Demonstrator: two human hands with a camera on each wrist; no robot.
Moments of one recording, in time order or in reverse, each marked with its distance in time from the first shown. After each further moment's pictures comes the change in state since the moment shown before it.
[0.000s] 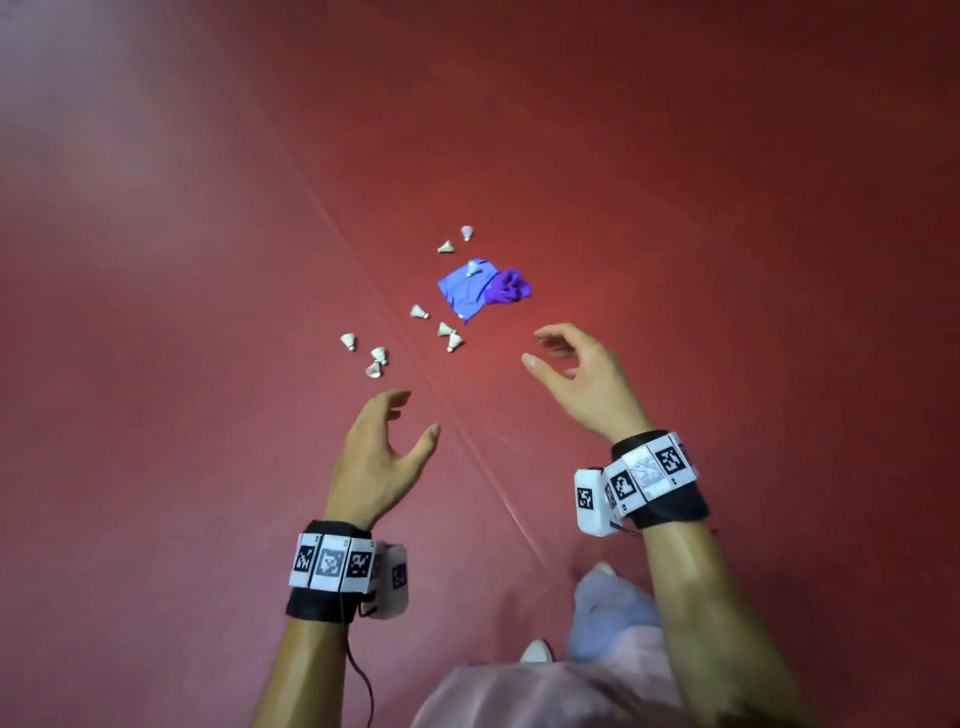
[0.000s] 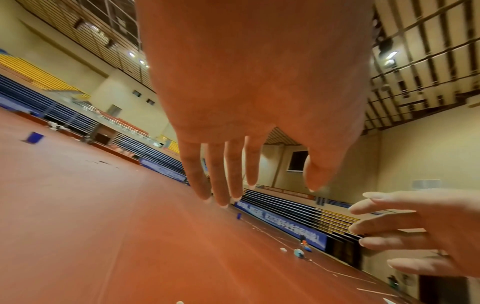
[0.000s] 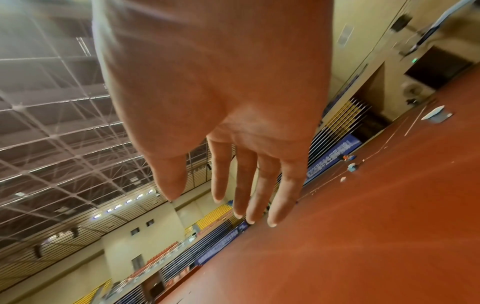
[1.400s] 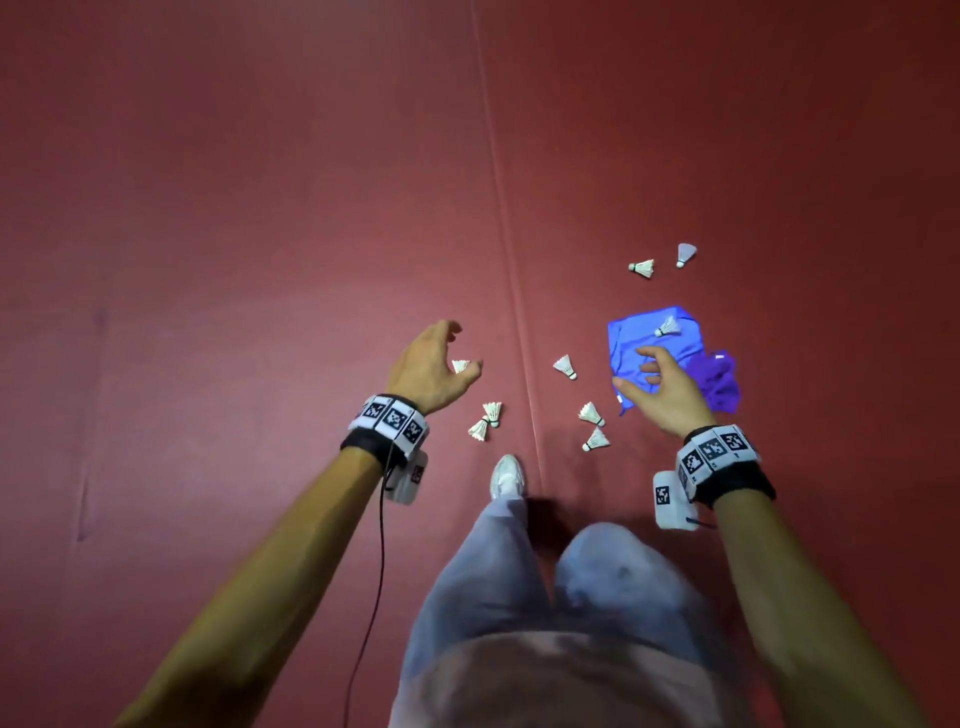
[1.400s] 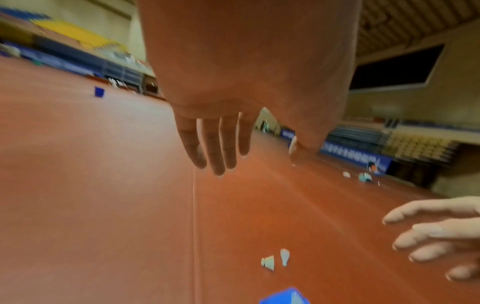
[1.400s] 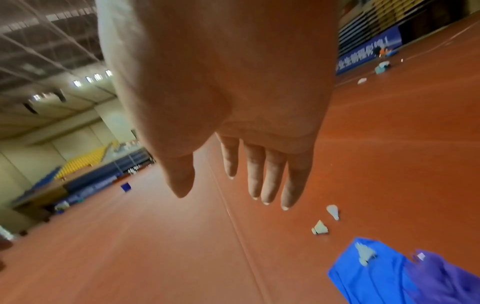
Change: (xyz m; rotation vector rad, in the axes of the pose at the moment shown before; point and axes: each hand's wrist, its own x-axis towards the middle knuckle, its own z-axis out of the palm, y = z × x) left_hand 0.830 -0.468 -0.105 0.234 -0.137 -0.445; right_hand 0.850 0.145 0.471 -0.243 -0.503 0.388
